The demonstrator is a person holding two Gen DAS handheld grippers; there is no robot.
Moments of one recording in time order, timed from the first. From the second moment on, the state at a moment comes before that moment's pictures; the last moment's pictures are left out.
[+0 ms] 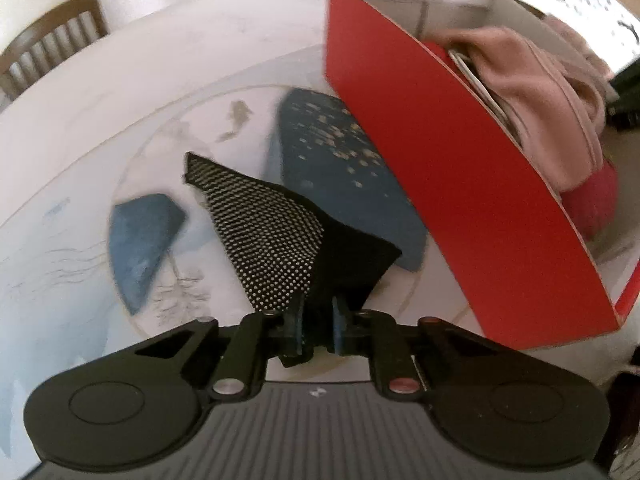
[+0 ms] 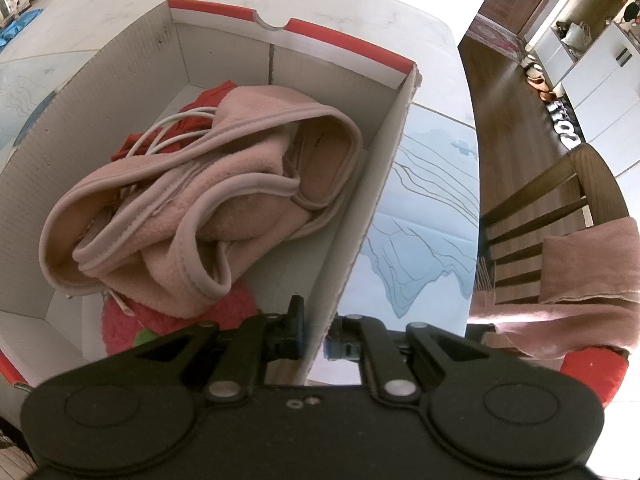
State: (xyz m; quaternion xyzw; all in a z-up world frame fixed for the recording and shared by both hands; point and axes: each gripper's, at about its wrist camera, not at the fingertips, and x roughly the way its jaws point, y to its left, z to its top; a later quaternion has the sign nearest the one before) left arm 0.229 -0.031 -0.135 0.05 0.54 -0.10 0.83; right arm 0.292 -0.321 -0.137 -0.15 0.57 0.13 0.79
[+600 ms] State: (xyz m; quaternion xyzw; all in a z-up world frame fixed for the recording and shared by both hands) left arm 0.225 0.000 -0.012 -0.07 0.46 -0.09 0.88; right arm 0.291 -0.321 -0.138 -0.15 0.57 0.13 0.79
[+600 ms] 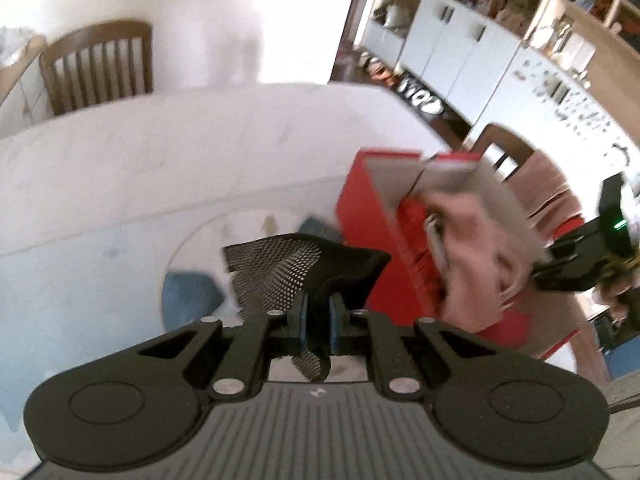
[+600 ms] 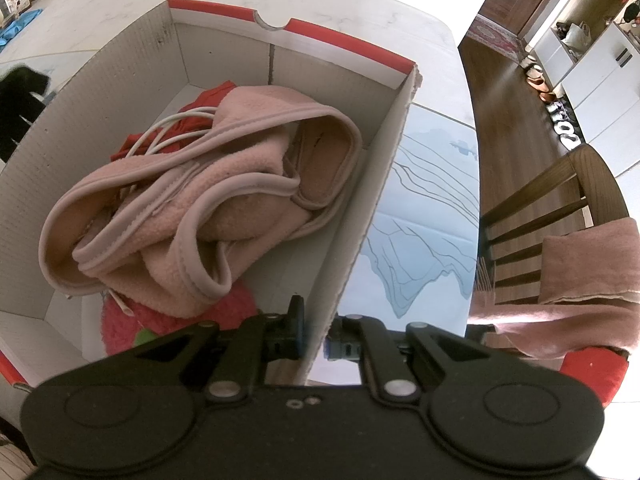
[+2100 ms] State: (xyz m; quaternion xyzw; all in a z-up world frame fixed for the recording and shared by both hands) left arm 0.303 -0.171 -0.073 0.07 0.50 -0.23 0.83; right arm 0.290 -0.320 -0.138 -0.15 0.57 0.14 0.80
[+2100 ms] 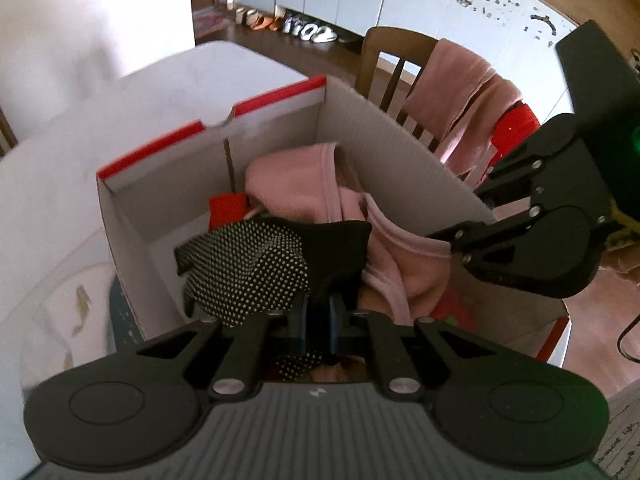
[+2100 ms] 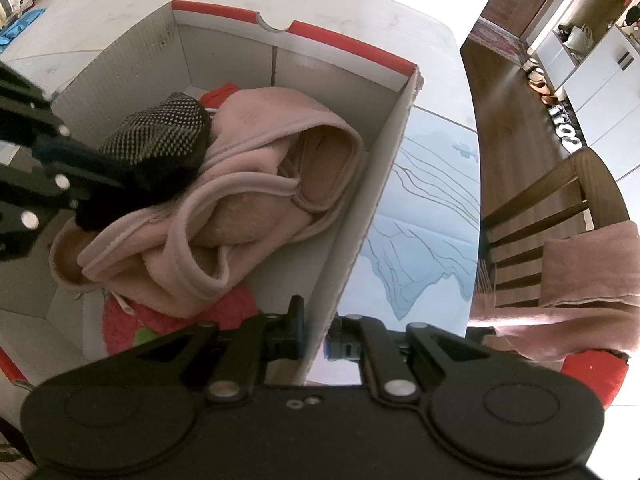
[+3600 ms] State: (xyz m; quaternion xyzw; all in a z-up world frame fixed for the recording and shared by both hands) left arm 0.200 -0.120 0.021 -0.03 0.35 -0.18 0.92; right arm 0.193 -0.316 -0.014 -0.06 0.42 0.13 0.90
